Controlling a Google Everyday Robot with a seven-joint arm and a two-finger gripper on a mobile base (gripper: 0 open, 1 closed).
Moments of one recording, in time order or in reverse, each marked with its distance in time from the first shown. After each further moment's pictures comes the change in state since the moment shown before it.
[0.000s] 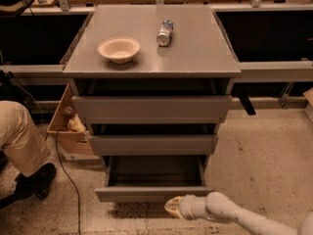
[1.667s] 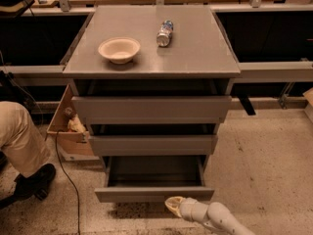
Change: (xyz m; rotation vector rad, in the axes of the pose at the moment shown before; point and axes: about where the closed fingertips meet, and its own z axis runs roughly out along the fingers) arm 0.031 -0.030 0.031 0.133 -0.184 0.118
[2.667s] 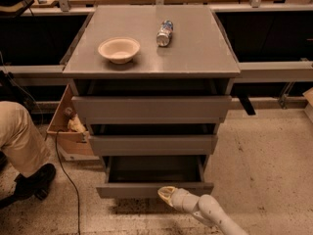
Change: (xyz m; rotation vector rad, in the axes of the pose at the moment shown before) arm -0.025 -0.029 0.056 0.044 -0.096 -0.036
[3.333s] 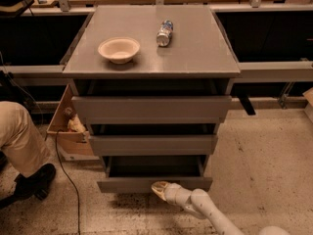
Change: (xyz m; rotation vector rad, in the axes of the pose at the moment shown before) arm -0.011 -0.011 0.040 -0.003 -0.036 -0.022
